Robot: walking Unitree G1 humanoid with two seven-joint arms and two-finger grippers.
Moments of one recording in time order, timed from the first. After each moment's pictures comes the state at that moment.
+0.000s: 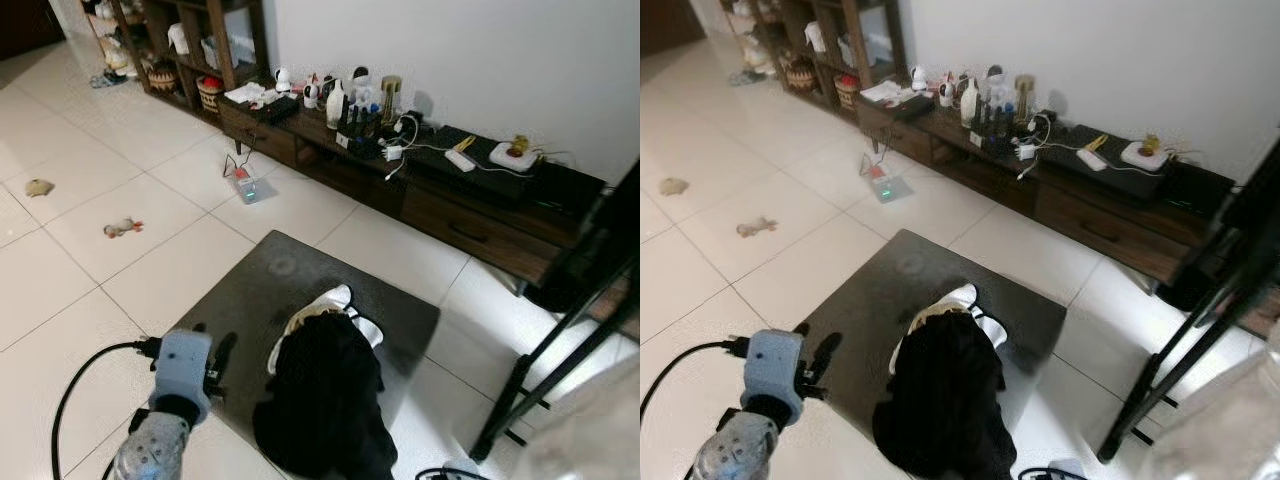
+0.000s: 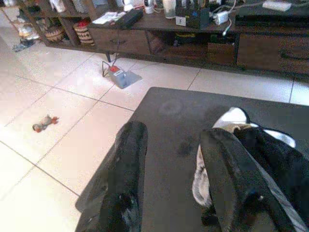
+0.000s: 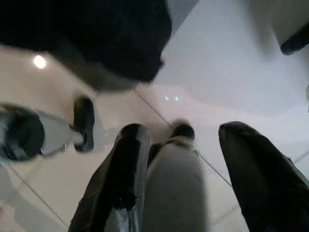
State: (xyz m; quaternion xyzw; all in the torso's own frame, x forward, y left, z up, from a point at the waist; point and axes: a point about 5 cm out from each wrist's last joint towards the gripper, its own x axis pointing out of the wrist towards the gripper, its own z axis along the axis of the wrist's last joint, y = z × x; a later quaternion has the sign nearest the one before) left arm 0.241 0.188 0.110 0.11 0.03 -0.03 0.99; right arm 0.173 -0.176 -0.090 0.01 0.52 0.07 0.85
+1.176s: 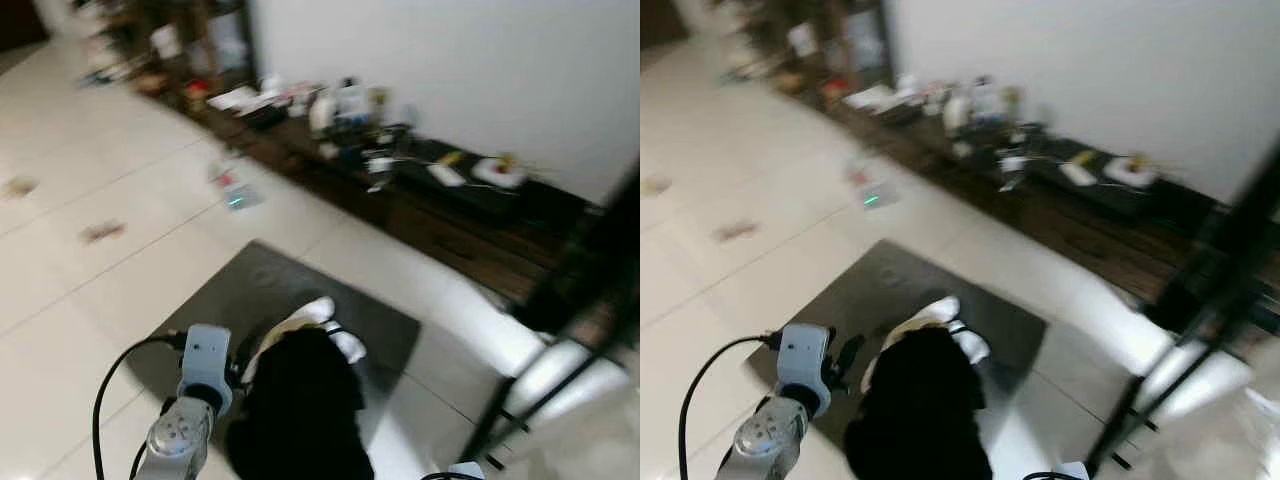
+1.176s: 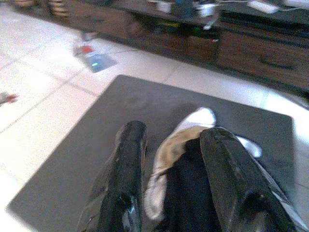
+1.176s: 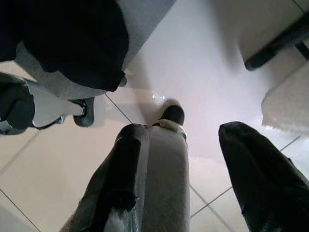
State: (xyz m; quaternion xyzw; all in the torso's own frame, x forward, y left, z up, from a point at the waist) left arm 0.273 0.172 0.083 0.06 0.07 -0.06 0.99; right arm 0.168 -0.185 -0.092 -0.01 0.53 0.07 0.85
